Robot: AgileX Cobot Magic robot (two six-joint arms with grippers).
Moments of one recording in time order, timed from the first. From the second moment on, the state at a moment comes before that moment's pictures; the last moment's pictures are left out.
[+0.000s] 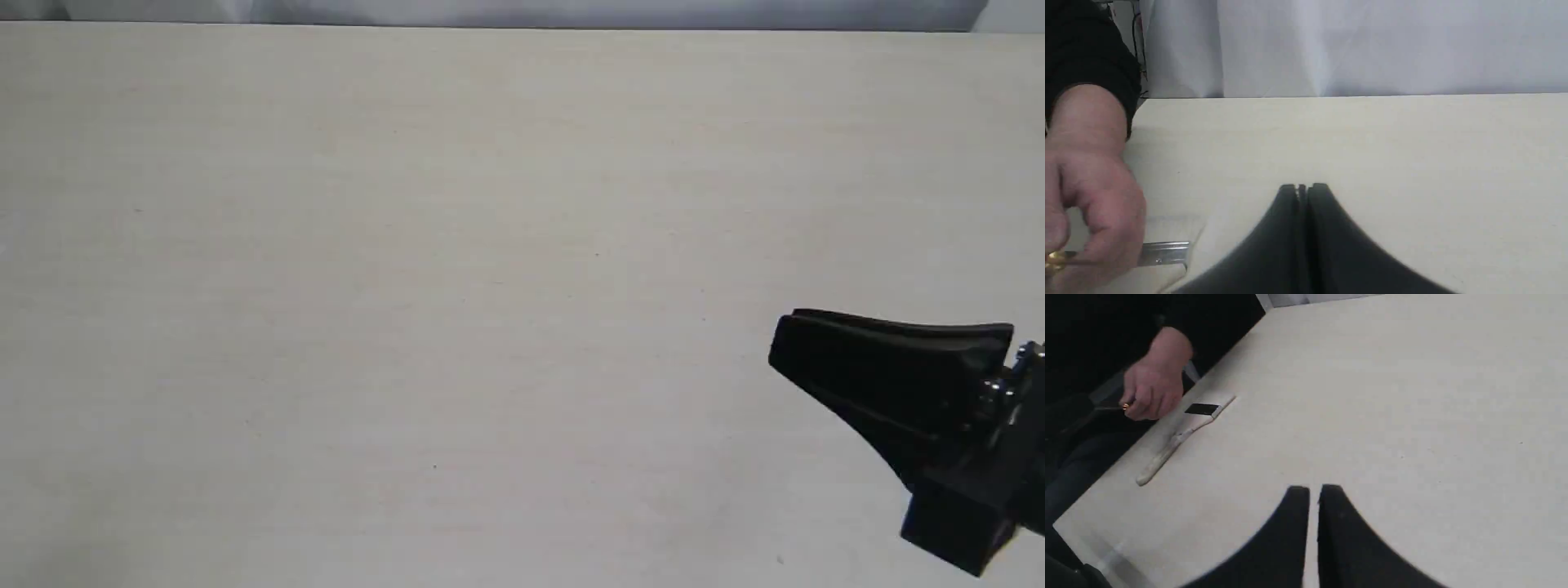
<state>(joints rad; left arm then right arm) 0.02 0.00 0.00 0.07 0.26 -0.07 0.90 0.53 -0.30 -0.66 0.22 1.19</state>
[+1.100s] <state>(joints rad) 0.02 0.00 0.00 0.07 0.26 -0.07 -0.03 0.04 0.00 -0.87 0.12 1.13</state>
